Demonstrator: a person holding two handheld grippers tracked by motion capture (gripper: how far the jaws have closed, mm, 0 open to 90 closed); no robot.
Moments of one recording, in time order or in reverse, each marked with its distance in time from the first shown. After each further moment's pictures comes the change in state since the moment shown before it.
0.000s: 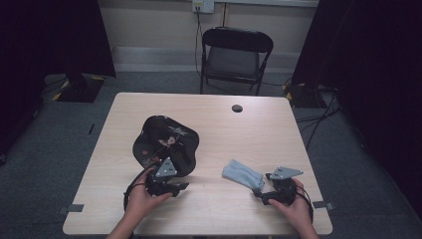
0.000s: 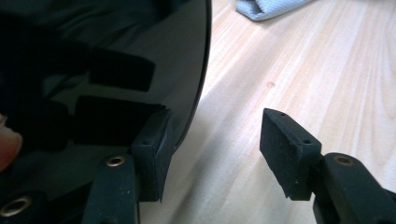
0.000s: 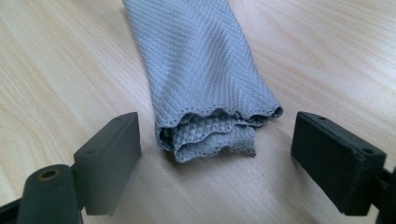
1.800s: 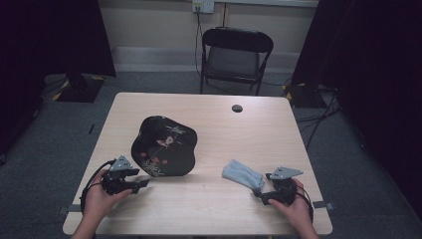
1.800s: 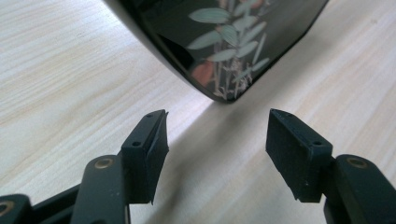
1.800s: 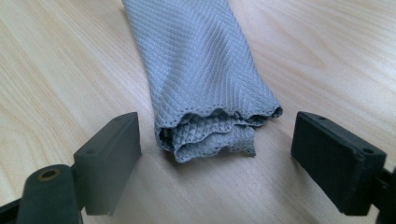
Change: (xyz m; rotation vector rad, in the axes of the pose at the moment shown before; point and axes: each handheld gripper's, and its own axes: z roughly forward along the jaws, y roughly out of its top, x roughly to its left) left arm 0.063 -0.067 -0.075 0.049 0.115 -0.227; right arm 0.000 0.000 0.000 0.000 -0.001 0.000
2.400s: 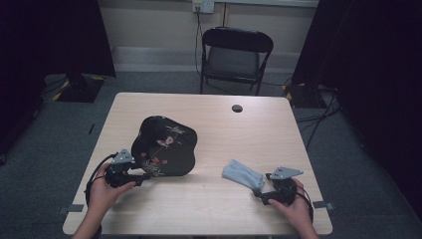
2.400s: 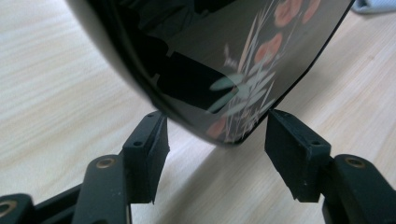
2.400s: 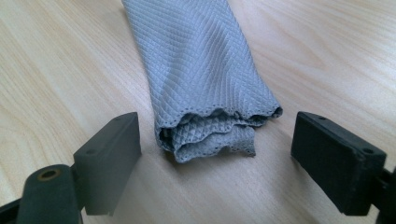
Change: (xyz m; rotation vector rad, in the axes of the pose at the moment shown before) left arm 0.005 0.016 0.006 -0.066 -0.013 -0.006; right arm 0.000 0.000 0.000 0.000 0.000 0.000
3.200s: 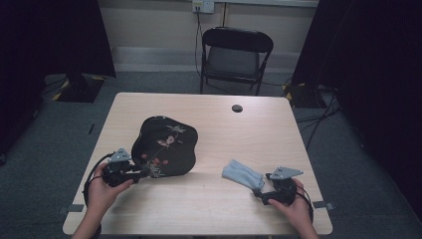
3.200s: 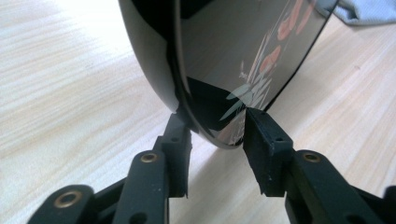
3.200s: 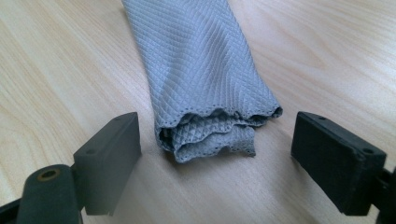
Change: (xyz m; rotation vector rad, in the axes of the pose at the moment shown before) left arm -0.003 0.003 -0.010 0.016 -0.006 -0.053; right arm 0.000 0.000 0.000 0.000 0.000 0.001
